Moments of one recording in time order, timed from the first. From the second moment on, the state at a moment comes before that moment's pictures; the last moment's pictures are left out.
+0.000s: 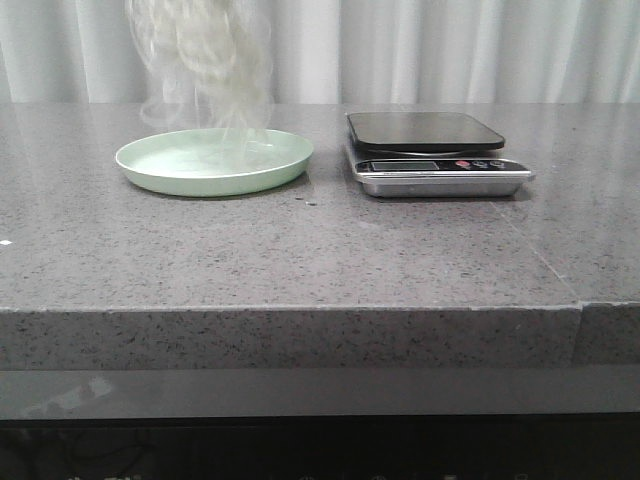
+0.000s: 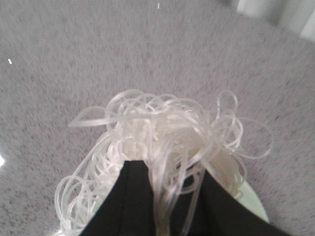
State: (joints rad) left arm -0.65 0.51 -0.78 -0.08 0.64 0.12; right arm 0.63 2.10 -2.21 0.14 0.72 -0.07
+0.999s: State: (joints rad) left arm -0.65 0.51 -0.78 -0.09 0.64 0.12; right arm 0.64 2.05 -2.21 0.08 0.89 -0.07
